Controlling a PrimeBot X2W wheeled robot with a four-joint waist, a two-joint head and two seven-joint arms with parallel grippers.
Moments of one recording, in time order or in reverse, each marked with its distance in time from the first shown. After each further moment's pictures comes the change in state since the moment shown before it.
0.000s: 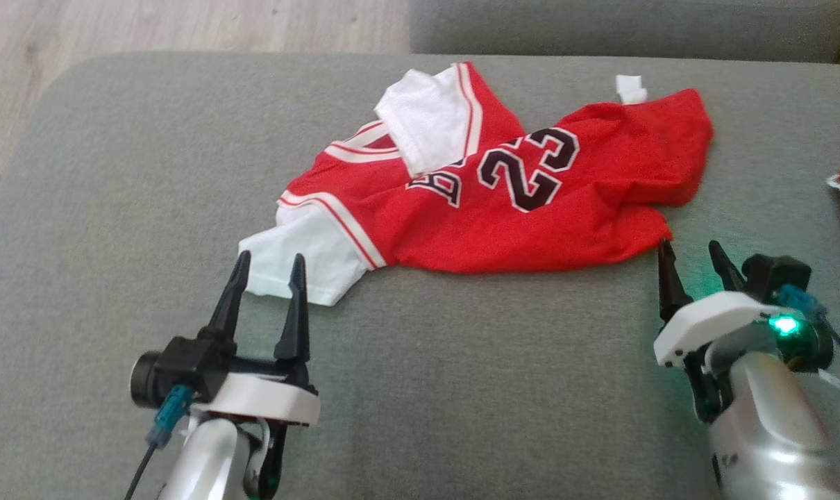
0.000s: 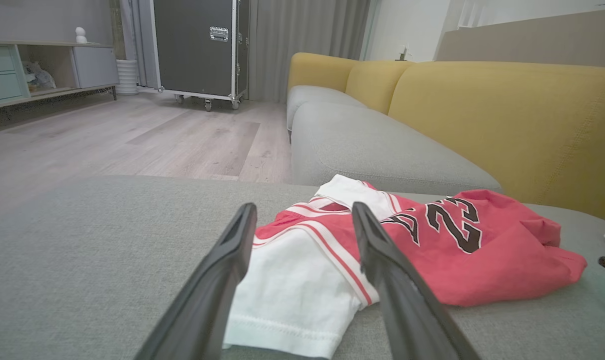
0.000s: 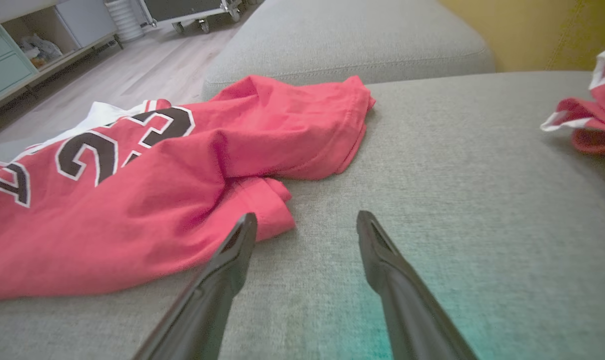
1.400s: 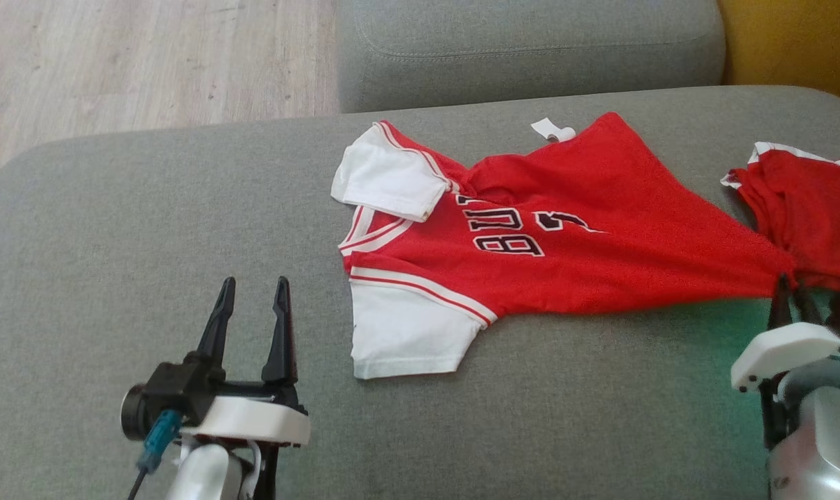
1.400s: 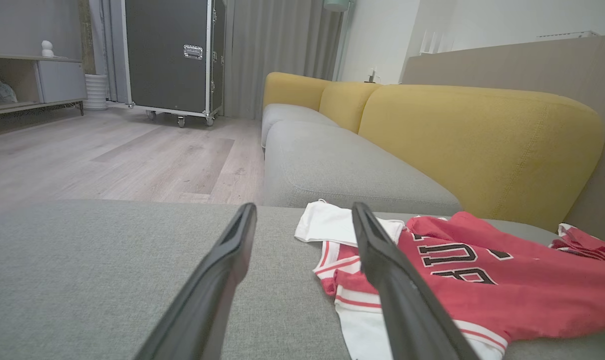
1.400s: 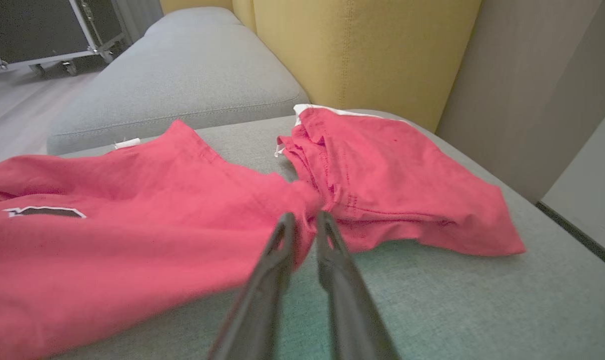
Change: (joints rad) left arm 0.054 -0.002 0.022 -0.013 -0.025 0.019 0.000; right arm 0.017 -0.007 -0.341 0.032 -0.248 0.000 -0.034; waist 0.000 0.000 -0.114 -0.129
